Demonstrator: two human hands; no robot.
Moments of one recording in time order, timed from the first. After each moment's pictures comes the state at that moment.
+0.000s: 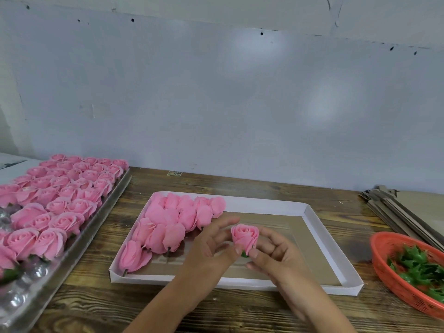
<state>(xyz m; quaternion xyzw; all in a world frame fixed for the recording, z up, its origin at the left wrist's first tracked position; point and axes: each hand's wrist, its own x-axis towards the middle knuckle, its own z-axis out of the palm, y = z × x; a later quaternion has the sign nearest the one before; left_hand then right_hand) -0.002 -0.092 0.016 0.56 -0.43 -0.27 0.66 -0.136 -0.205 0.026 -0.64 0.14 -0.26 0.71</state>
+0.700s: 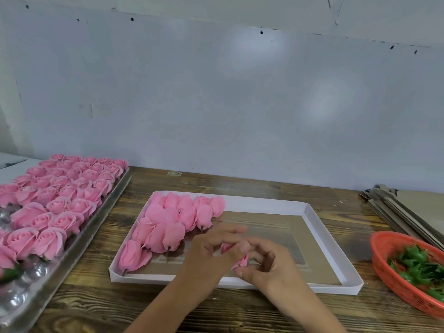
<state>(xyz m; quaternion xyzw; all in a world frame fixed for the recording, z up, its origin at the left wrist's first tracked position) -0.006 -0.090 0.024 0.56 -0.45 -0.20 0.67 -0.130 -0.197 0.017 -0.72 0.13 -0.24 0.63</state>
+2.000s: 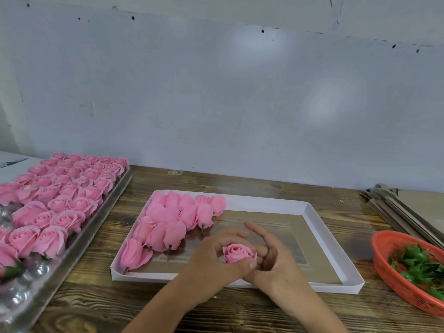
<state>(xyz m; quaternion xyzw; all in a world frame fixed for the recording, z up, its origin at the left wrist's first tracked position) -0.003 -0.089 0.019 0.62 -0.48 -0.25 0.57 -0.129 -0.191 0.024 -0.70 0.18 -0.25 0.64</state>
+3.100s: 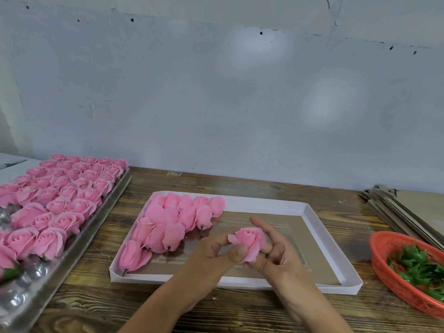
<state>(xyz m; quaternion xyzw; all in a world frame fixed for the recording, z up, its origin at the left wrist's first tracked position) -0.007 -0.084 0.032 0.53 -0.48 -0.34 0.61 -0.133 -0.205 0.017 -0.66 0.12 -0.27 0.69</state>
